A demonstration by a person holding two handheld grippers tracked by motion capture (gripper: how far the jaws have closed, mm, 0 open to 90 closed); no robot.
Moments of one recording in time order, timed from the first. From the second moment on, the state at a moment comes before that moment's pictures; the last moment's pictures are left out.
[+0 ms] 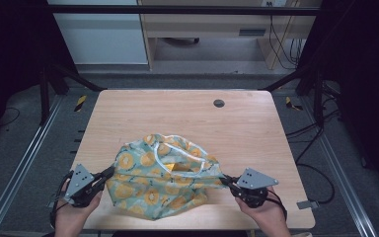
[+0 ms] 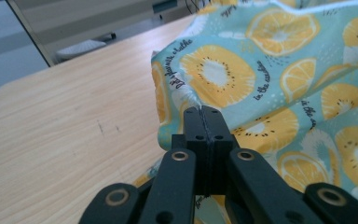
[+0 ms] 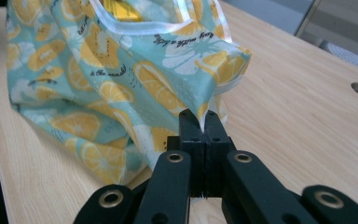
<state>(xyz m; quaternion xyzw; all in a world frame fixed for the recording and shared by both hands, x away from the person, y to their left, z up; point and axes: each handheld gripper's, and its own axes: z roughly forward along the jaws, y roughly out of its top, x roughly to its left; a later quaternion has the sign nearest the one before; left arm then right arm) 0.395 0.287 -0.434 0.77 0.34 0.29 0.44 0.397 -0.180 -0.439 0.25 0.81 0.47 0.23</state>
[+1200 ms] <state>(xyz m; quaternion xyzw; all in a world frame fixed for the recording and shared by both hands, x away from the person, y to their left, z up) 0.429 0.262 -0.469 0.85 0.33 0.25 0.31 0.429 -0.169 -0.476 0.29 0.86 0.38 0.17</state>
